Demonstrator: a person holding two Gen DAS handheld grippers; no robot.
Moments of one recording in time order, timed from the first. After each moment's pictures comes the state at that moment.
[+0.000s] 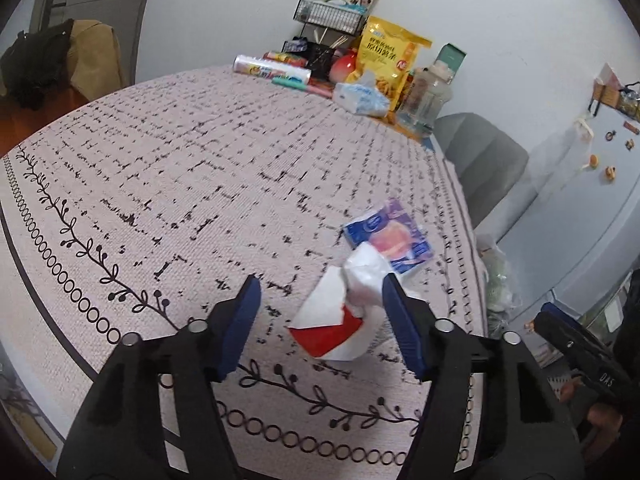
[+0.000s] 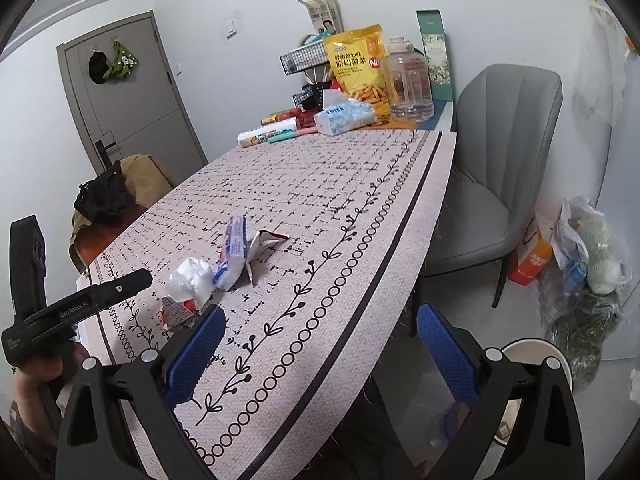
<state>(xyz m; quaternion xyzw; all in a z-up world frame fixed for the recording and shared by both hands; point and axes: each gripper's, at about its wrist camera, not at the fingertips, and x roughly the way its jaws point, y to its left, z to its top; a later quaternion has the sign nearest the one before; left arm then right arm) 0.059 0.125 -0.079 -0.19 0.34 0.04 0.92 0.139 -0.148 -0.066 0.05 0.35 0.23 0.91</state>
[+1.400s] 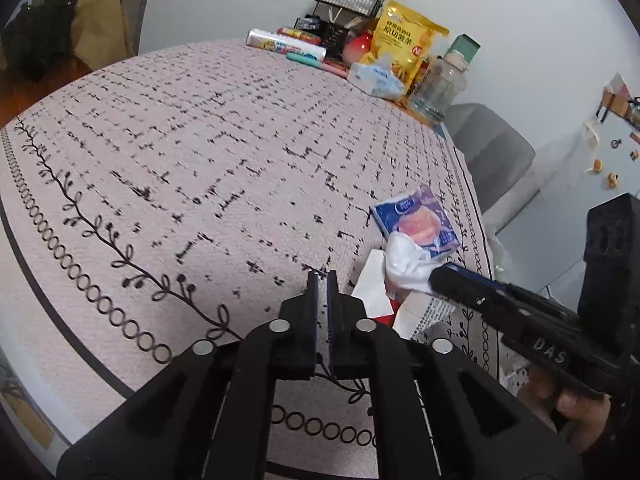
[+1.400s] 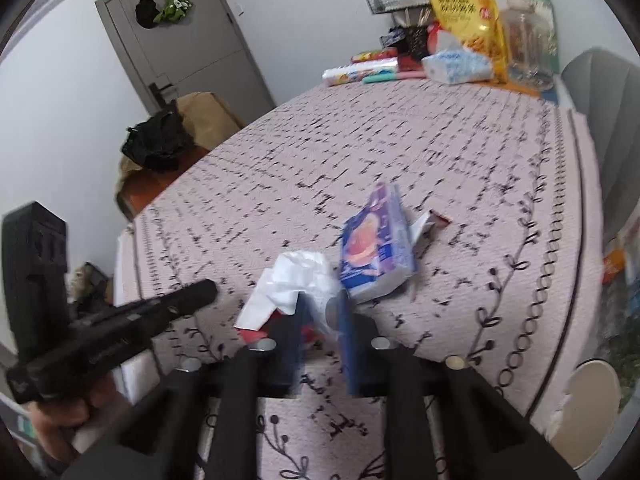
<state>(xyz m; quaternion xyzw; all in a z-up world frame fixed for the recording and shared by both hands) 0.060 0.151 -0.093 -0.22 0.37 0.03 0.90 0.170 -0.018 -0.086 0.01 0.43 0.36 0.83</state>
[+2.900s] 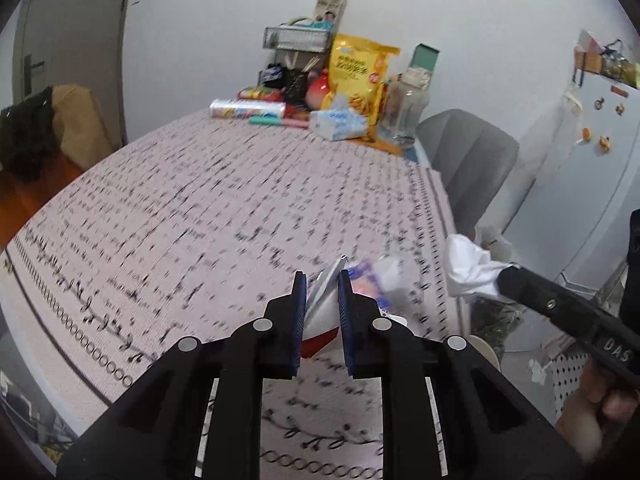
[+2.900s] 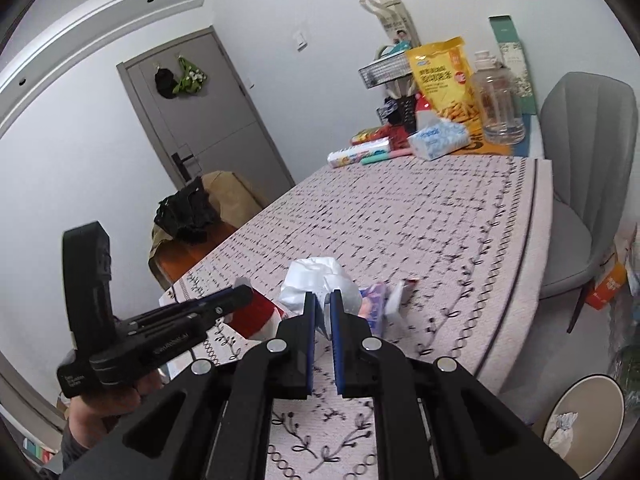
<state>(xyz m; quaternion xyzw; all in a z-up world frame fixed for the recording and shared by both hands) 0.072 0.093 -0.012 -0.11 0.32 0.03 0.94 0.149 -0.110 -0.013 0.10 0.33 0.37 0.87</state>
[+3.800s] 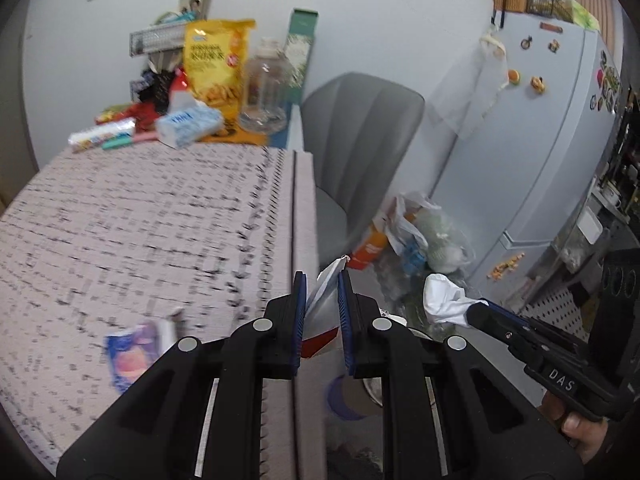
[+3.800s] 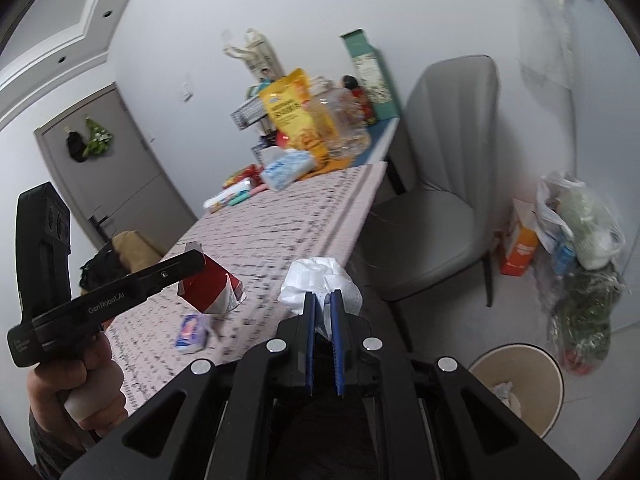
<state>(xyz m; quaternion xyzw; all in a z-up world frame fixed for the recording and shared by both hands) 0.177 -0.080 -0.006 -0.06 0.35 -0.11 0.93 0.180 -0.297 -0.043 0.16 0.33 0.20 0.91</state>
